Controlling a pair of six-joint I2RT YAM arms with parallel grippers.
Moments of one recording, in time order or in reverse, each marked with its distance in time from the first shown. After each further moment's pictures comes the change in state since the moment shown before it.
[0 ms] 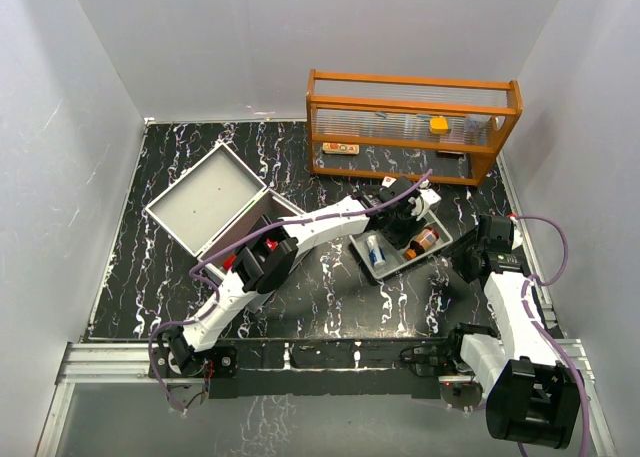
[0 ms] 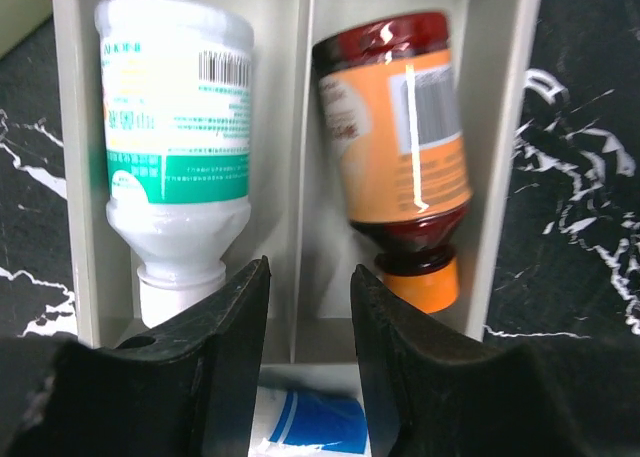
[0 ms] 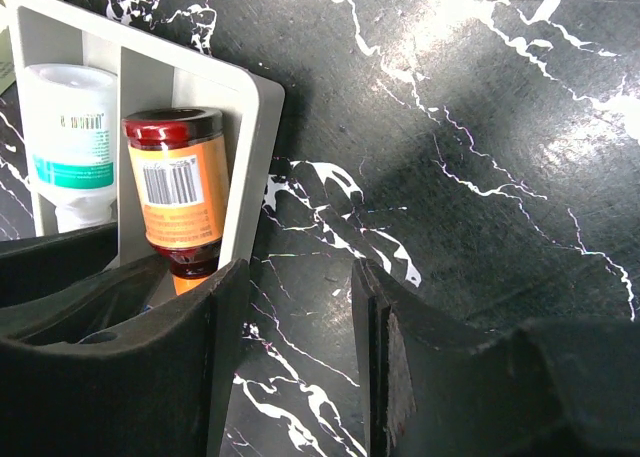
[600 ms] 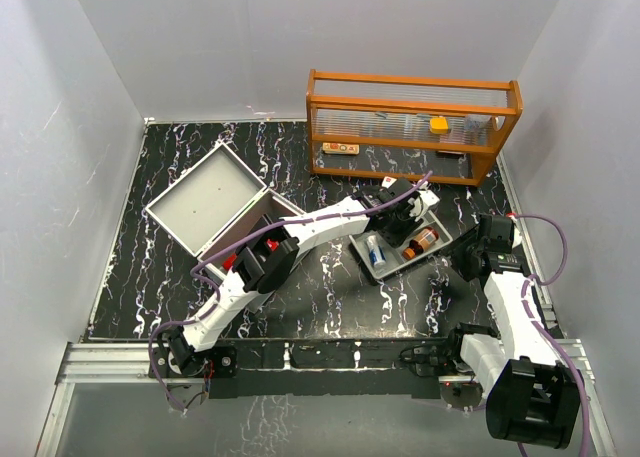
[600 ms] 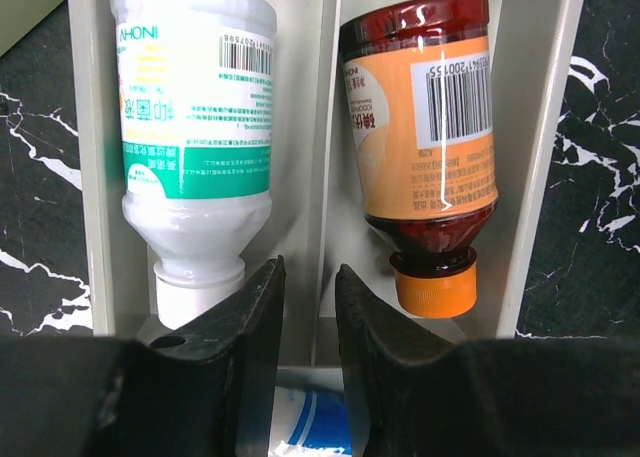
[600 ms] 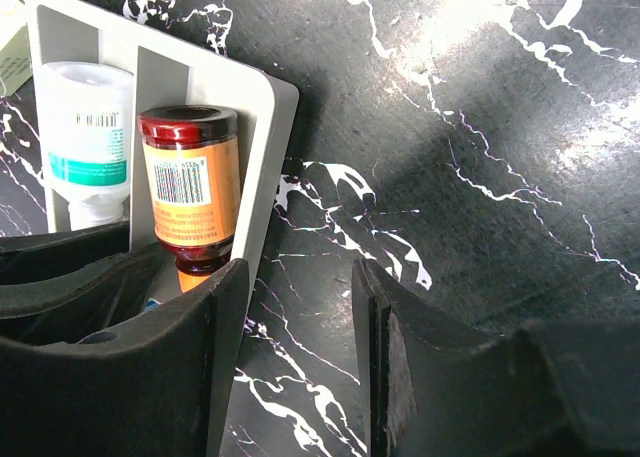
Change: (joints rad) left arm 0.000 0.021 0.004 -0.023 -0.038 0.023; right arm -0.001 0.001 0.000 0.015 -0.019 -0.002
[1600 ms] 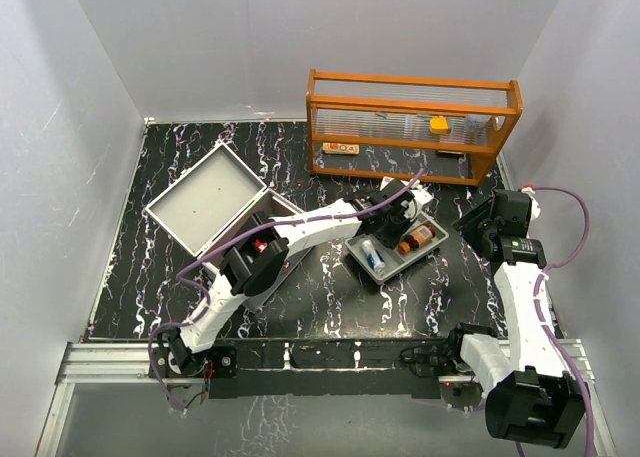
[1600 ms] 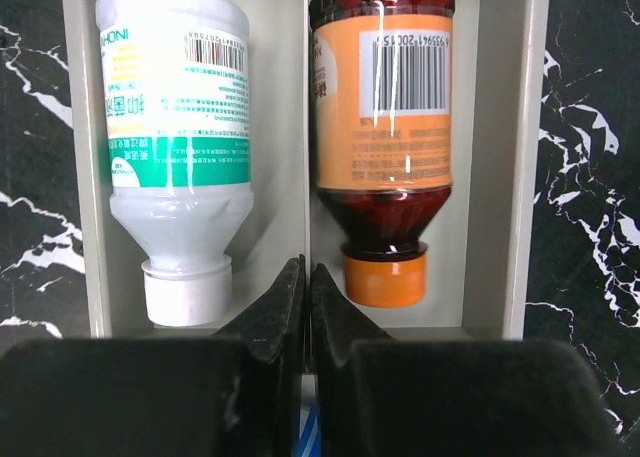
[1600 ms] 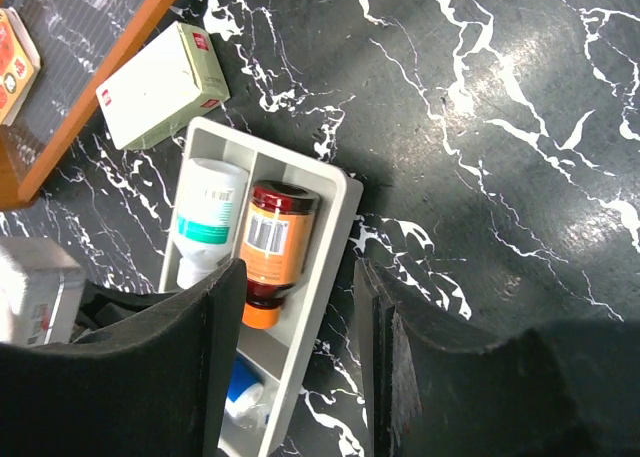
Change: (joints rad) left arm -0.005 -0.119 -0.171 0.090 0.007 -0.088; right arm -0.006 0.002 0.230 -0.061 0.033 -0.049
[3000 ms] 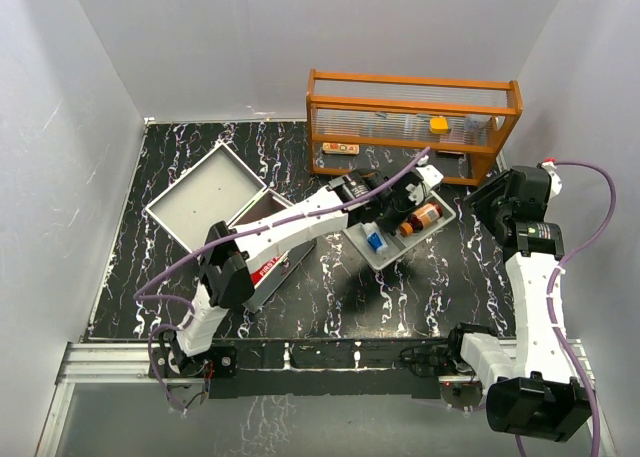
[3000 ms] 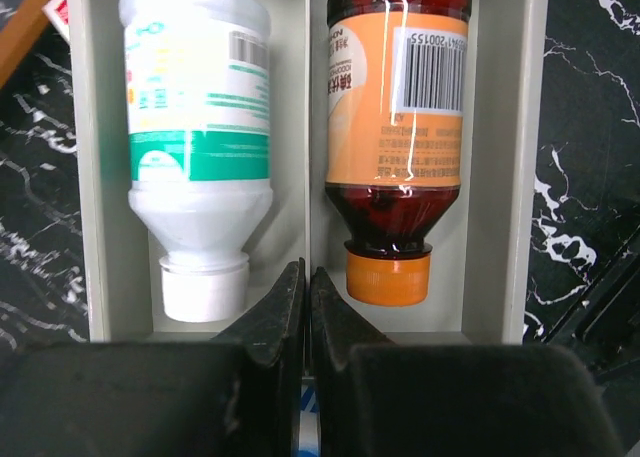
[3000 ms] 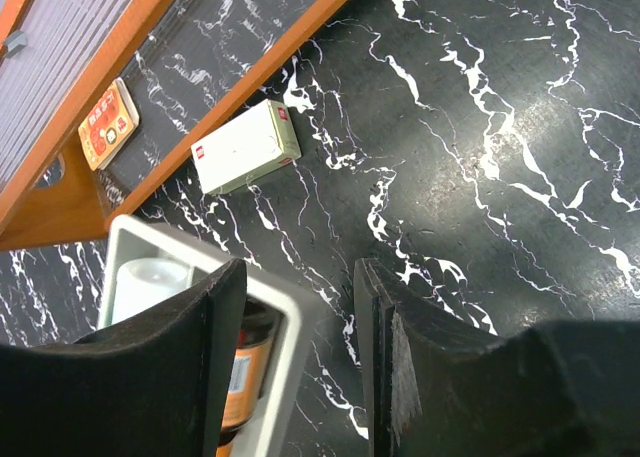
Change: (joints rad) left arm -0.069 -0.190 0.177 -0.302 -0.194 0.030; right arm -0.001 0.034 0.245 -0.090 0.045 -0.011
